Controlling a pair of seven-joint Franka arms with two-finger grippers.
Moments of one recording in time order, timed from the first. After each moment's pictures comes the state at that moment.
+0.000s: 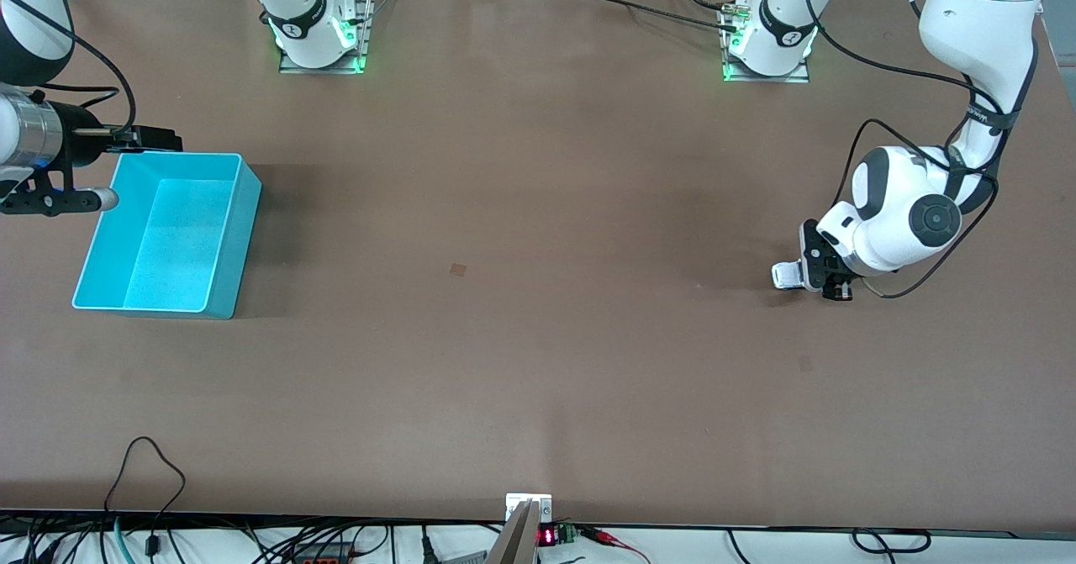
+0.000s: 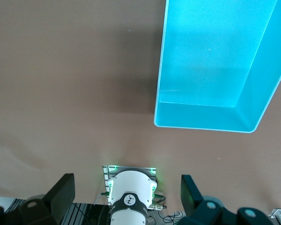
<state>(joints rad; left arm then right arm) 0.12 0.45 -0.06 -2.12 0.08 2.48 1.53 -0.05 0.13 -0.01 -1.64 0.00 1.33 -0.09</state>
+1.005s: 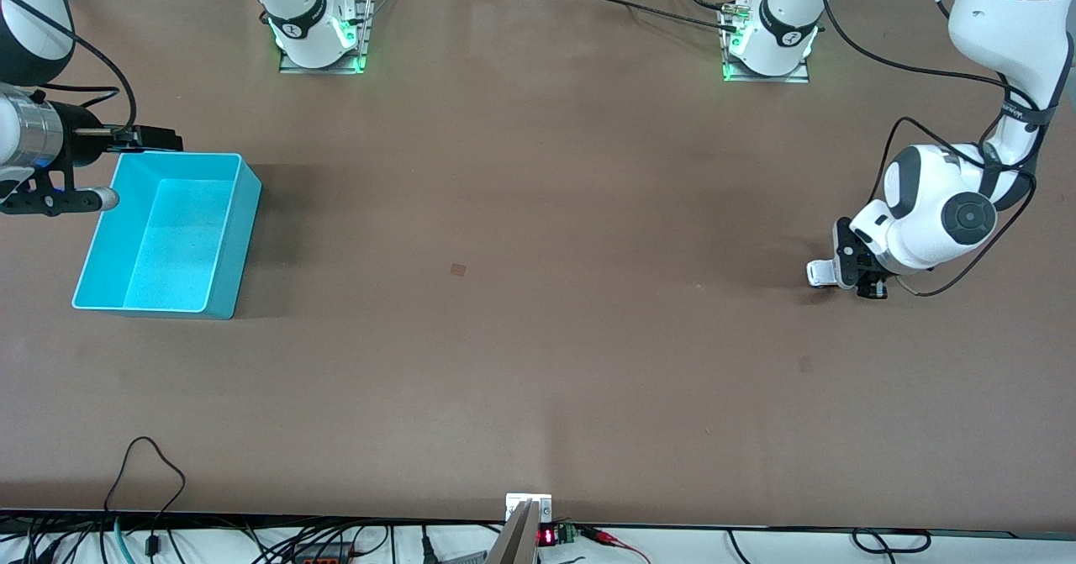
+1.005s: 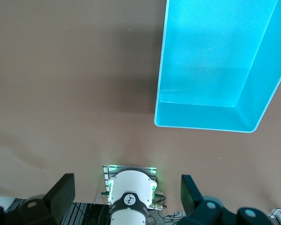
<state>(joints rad) 0.23 0.46 -0.07 -2.12 0.21 2.49 1.57 -0.05 0.13 -0.01 -1.64 0.00 1.33 -0.09</state>
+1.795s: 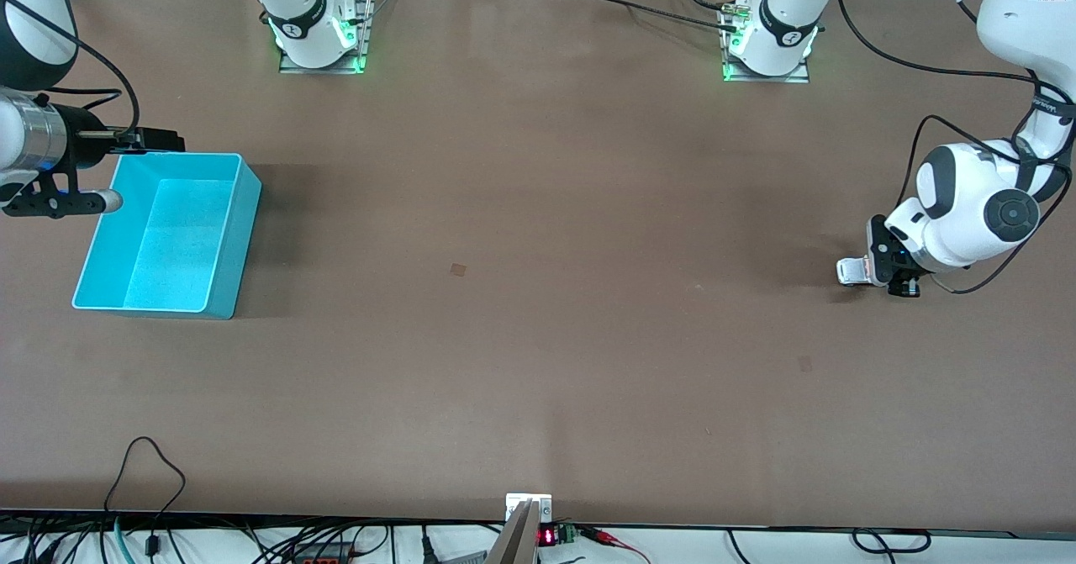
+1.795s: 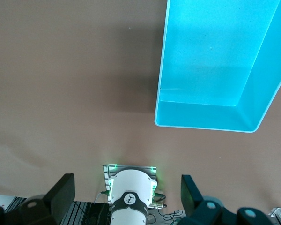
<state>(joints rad) 0.34 0.47 -0.07 -2.10 0.26 2.50 1.66 -0.05 0.14 -0.01 -1.64 0.00 1.33 -0.09</state>
